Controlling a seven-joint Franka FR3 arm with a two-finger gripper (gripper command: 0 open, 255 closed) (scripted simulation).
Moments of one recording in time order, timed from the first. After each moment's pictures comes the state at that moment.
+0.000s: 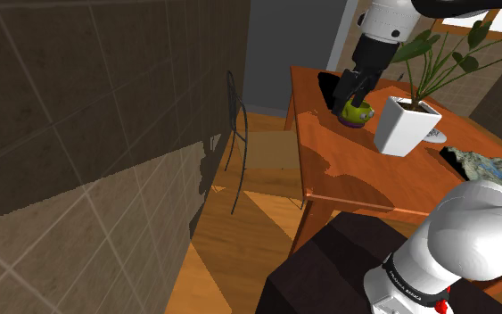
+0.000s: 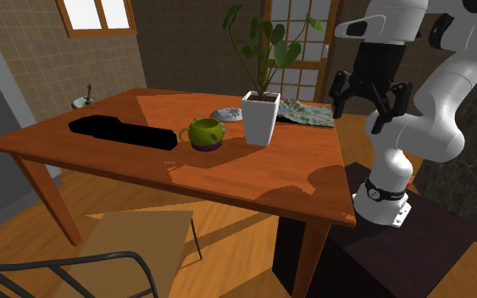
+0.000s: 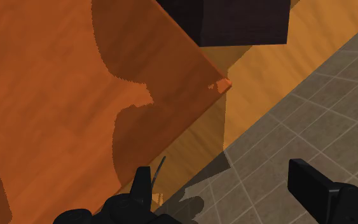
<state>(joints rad) 0.01 -0.81 0.02 -2.38 0.00 1.65 0.01</state>
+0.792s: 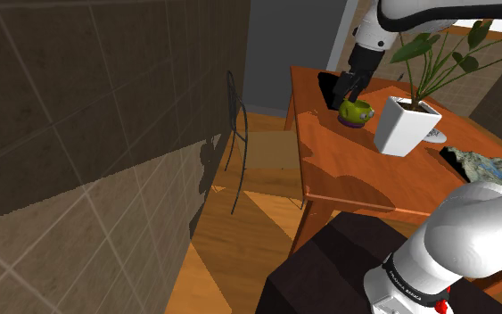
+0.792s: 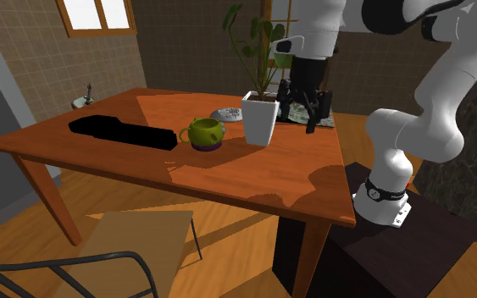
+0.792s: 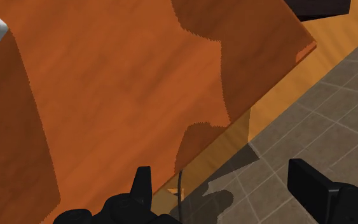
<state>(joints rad) -0.06 -0.59 -0.17 -2.32 -0.09 1.80 -0.19</state>
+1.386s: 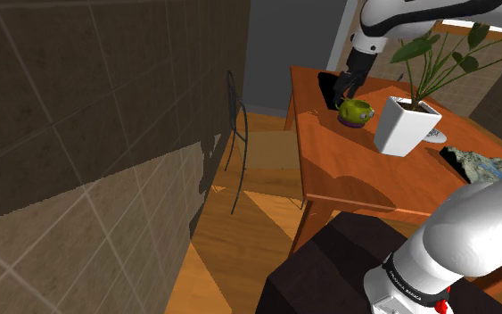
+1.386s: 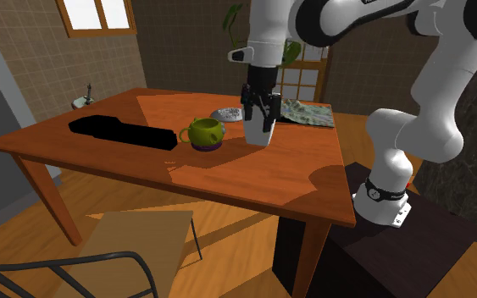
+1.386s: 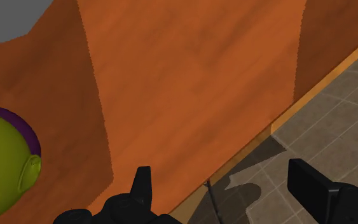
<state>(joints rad) -0.08 -0.33 -0.33 -2.15 -0.09 1.90 -0.37</state>
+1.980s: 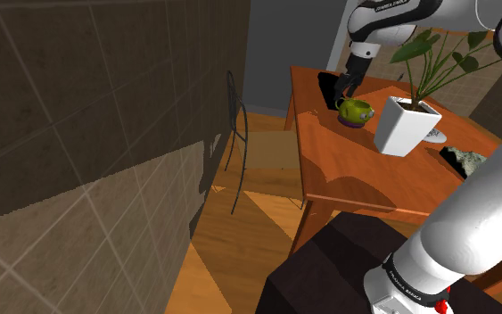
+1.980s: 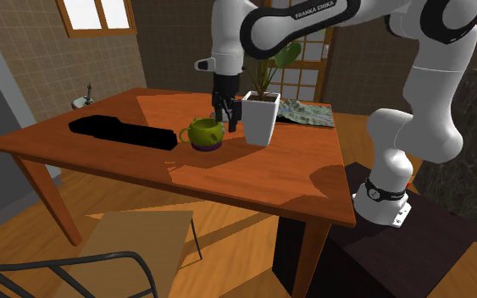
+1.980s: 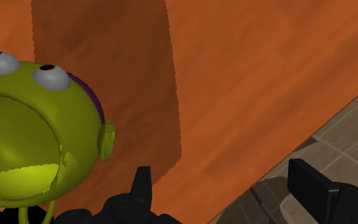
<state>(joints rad) -0.12 -0.01 -0.46 -1.91 0.02 1.95 -0.58</state>
